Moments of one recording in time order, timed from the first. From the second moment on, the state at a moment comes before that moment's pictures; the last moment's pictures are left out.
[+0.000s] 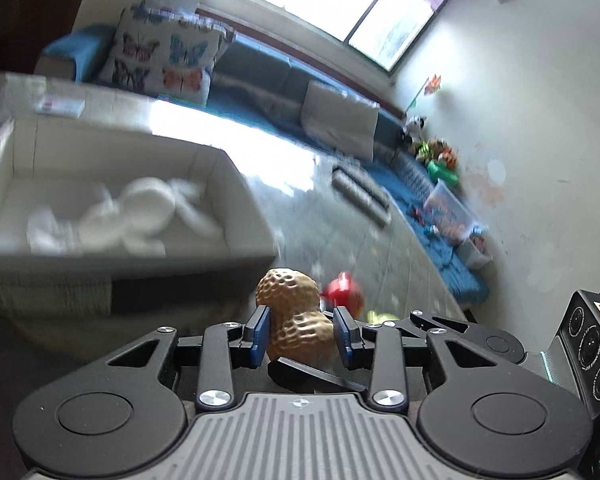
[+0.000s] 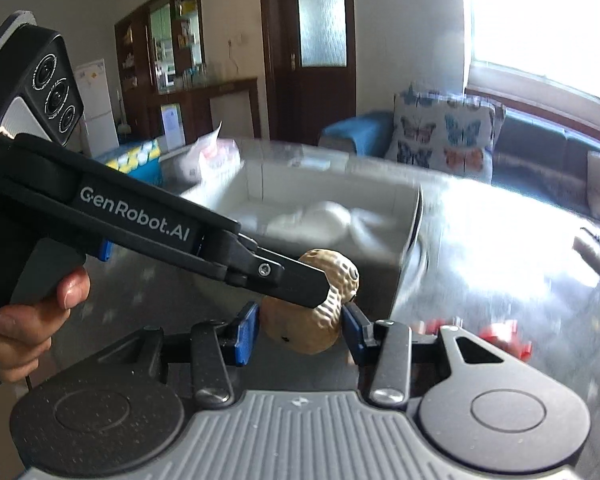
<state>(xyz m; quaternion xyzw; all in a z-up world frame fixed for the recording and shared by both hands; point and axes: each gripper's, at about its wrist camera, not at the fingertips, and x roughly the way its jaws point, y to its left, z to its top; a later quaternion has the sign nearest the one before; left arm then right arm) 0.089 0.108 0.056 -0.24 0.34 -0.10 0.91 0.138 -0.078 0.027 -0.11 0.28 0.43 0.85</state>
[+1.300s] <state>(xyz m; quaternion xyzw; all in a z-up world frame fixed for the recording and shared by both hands) 0.228 0.196 -0.011 -0.25 0.41 -0.05 0.88 0.259 0.033 -0.017 -0.16 0.37 0.40 0.82</state>
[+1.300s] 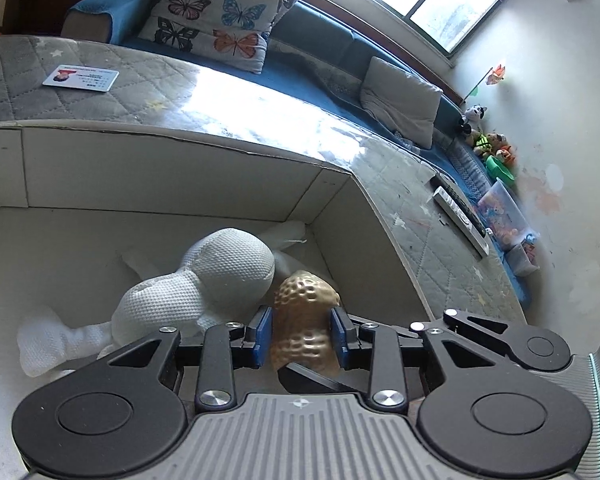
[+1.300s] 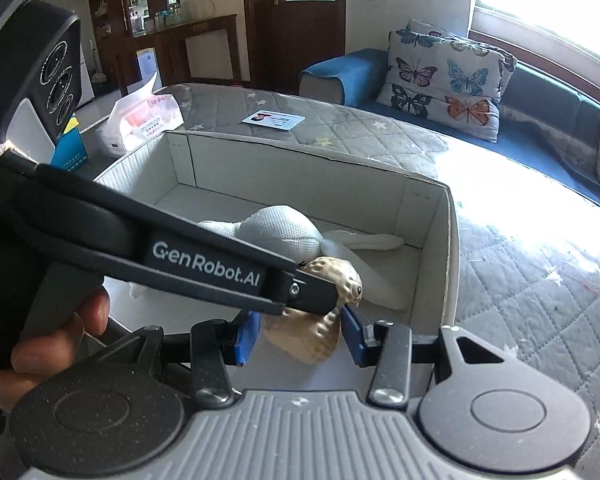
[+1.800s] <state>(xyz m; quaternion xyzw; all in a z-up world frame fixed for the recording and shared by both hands) 0.177 0.165 0.038 -0.20 0.35 -0.05 0.91 0.228 -0.037 0.035 -0.11 0.31 0.41 0.85</state>
